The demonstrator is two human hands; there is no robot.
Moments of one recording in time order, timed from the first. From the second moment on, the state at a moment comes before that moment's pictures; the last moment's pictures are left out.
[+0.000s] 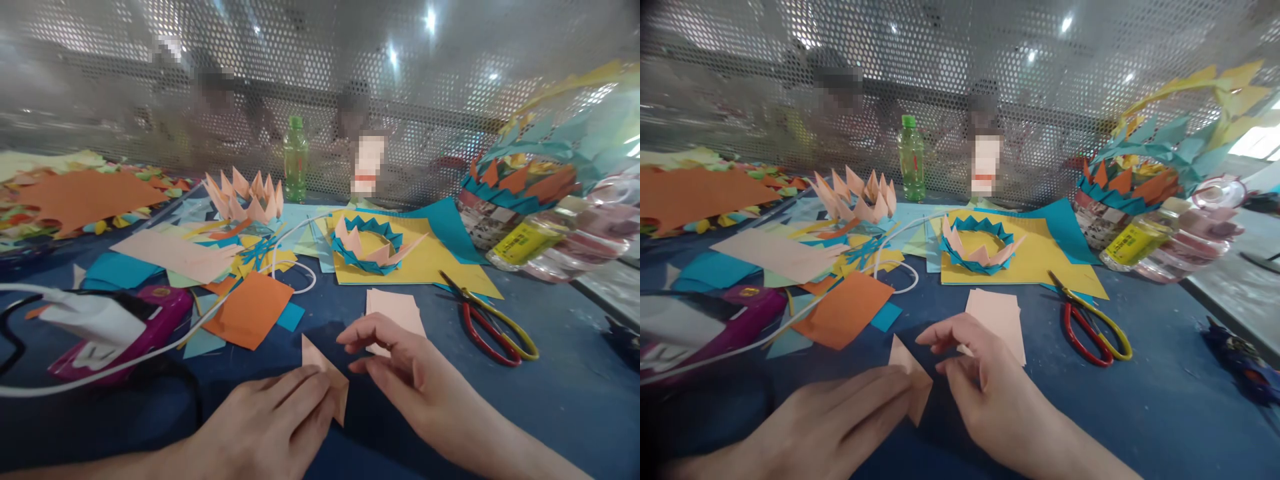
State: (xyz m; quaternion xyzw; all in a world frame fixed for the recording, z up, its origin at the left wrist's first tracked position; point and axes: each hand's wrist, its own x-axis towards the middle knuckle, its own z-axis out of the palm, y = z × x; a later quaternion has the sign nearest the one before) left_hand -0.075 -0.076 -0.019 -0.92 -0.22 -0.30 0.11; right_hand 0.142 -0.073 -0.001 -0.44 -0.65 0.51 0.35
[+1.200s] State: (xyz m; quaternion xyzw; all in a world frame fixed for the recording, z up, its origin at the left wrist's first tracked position) left_hand -0.071 -0.086 -0.018 -0.91 -0.25 -0.32 0.10; right_hand 0.144 -0.076 -0.010 -0.28 -0.93 0.13 0.22
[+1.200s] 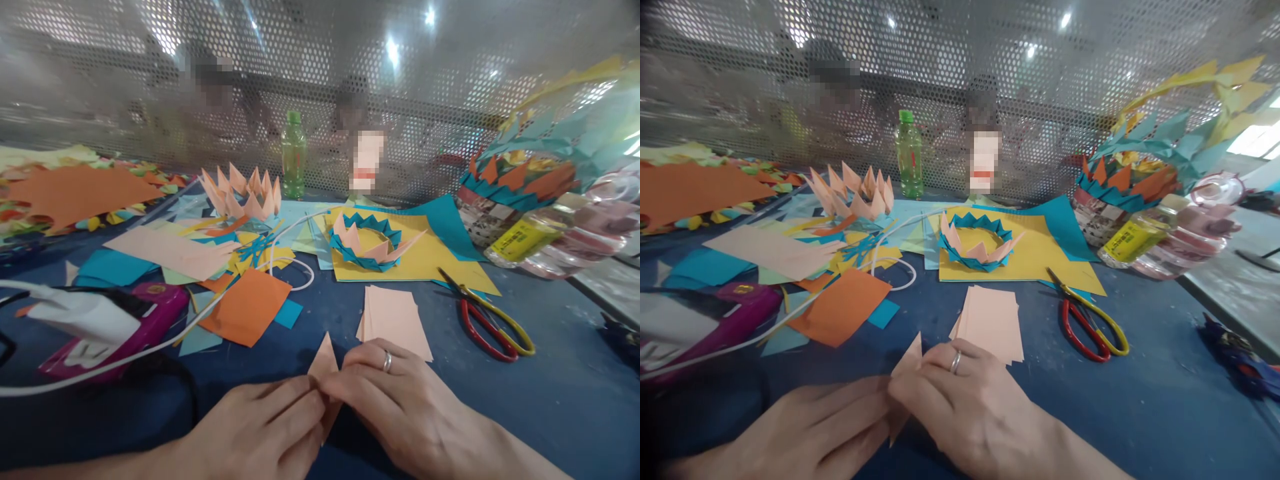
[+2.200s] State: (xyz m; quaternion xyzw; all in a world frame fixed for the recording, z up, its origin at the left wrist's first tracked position) left_hand -0.082 -0.077 -0.014 -0.94 -0.23 -0.25 -0.04; right_hand 0.148 -0.057 -0.012 -0.31 -0.86 0.33 0.22
